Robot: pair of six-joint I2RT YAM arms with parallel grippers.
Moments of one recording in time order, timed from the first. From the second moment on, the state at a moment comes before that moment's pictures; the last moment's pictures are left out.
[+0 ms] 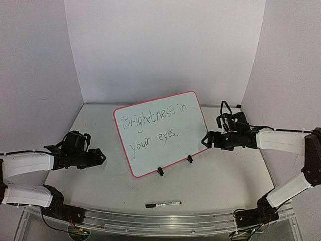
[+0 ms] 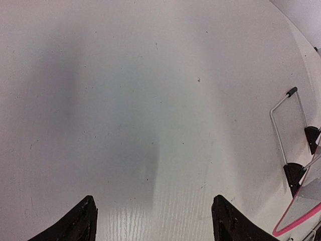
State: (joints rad) left arm -0.52 1.04 0.42 -0.20 -0.03 -0.65; right arm 0.47 1.42 0.80 -0.19 -0.10 0.42
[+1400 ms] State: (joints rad) left arm -0.06 1.44 0.52 0.58 -0.24 -0.13; right arm -0.06 1.34 0.36 0.73 0.07 0.12
